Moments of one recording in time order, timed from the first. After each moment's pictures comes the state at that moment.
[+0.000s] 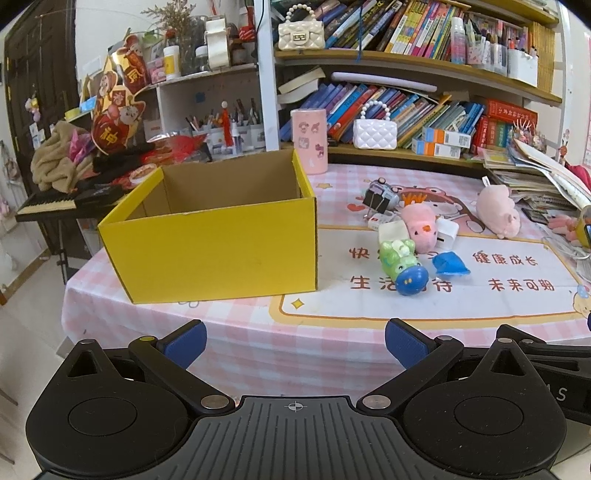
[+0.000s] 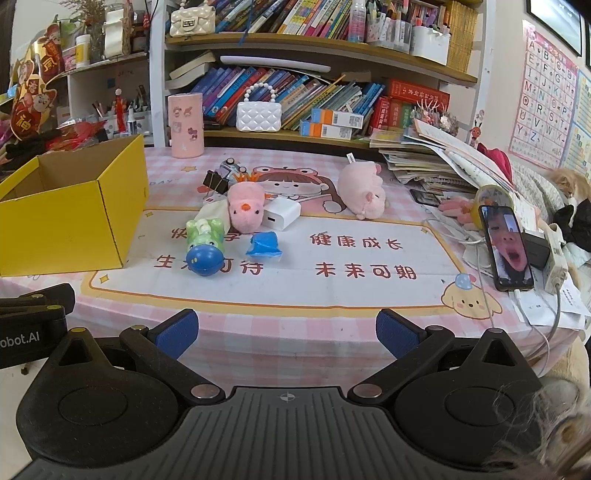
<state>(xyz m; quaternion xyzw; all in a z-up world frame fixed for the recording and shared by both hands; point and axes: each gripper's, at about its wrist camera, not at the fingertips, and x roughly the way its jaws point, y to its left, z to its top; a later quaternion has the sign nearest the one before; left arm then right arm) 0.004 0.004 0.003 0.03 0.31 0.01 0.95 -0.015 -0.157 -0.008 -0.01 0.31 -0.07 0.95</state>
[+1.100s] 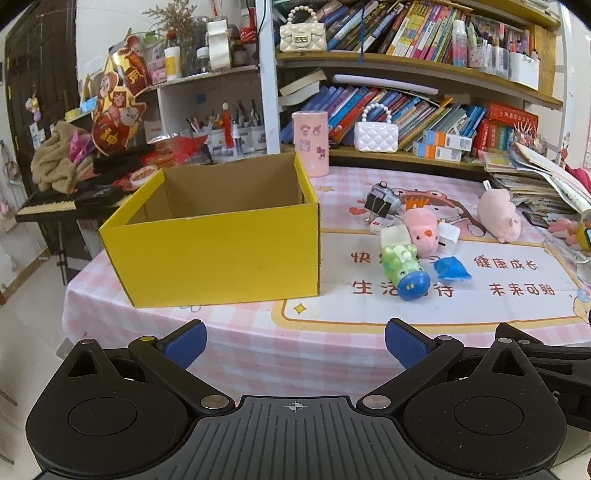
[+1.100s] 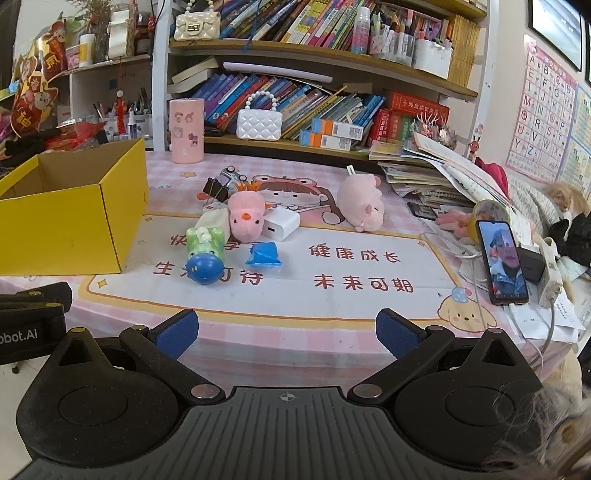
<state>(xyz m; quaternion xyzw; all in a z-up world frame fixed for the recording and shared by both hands) 0.007 0.009 0.007 0.02 0.31 0.00 0.95 -0.012 -0.149 -0.004 -0.03 0.30 -0.08 0.95</state>
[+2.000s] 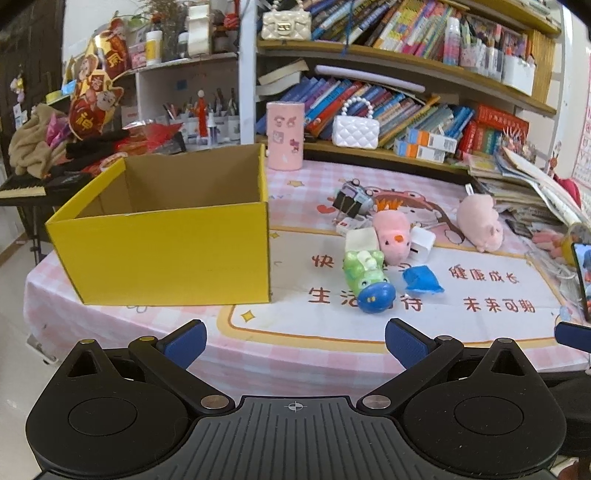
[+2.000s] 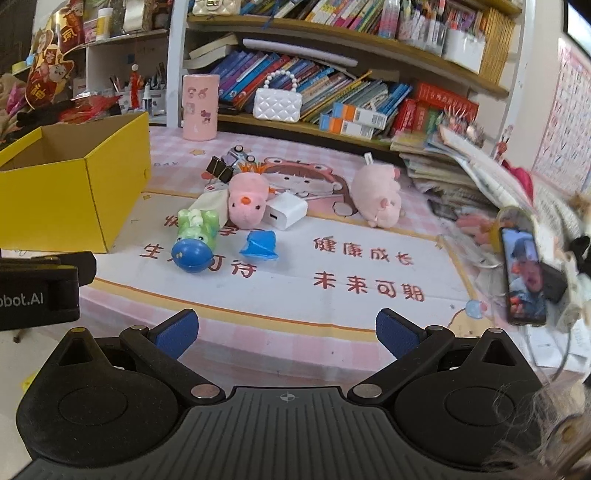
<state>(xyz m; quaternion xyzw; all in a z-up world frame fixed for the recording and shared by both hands) 0.039 -0.020 -0.004 -0.01 0.33 -0.02 0.94 0.022 -0.180 -0.017 -0.04 0.33 -0.03 0.94</state>
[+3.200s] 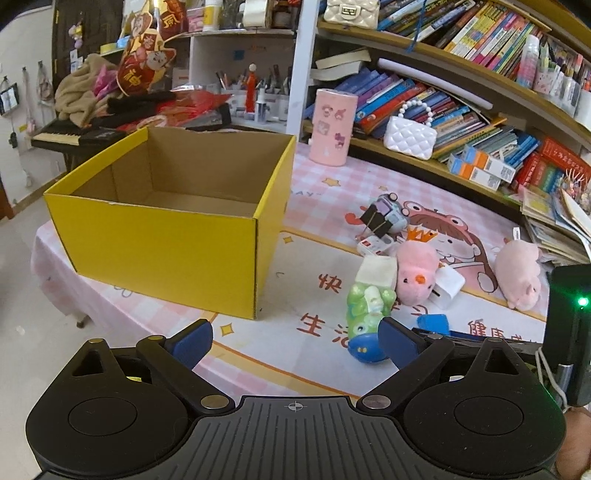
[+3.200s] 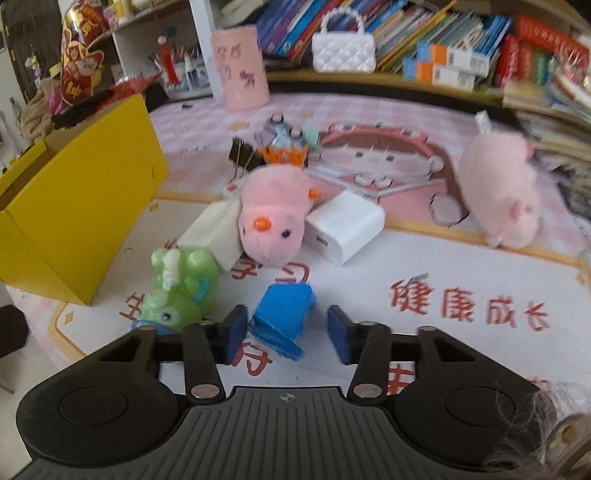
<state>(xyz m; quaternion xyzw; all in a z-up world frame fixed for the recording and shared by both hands) 0.093 -0.052 0.003 -0.09 0.35 0.08 0.93 0.184 -0.225 -0.062 0.03 0.41 0.14 0.90</state>
